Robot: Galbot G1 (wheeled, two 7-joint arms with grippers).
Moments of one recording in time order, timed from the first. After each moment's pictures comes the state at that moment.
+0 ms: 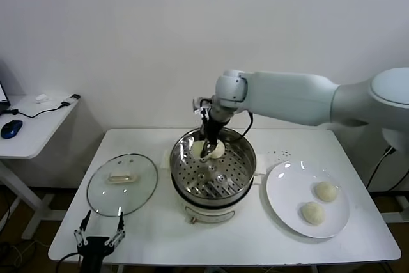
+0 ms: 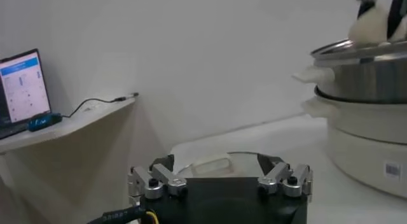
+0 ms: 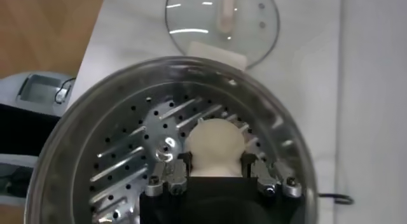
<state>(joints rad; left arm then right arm) 1.80 -1.58 -0.75 -2.01 0.13 -0.15 0.04 0.67 1.29 -1.54 1.20 0.85 -0.46 -0.88</state>
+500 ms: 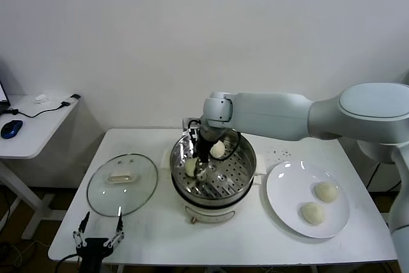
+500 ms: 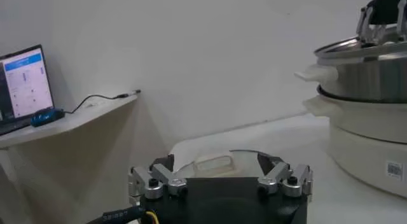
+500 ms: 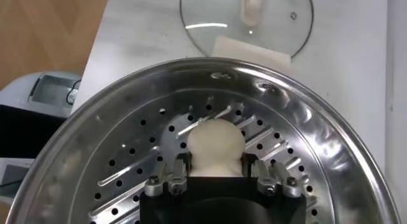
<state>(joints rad) 1.81 -1.58 -0.75 -2.01 0.12 -0.15 0.04 0.59 1.35 -1.55 1.18 0.86 -0.49 -0.84</state>
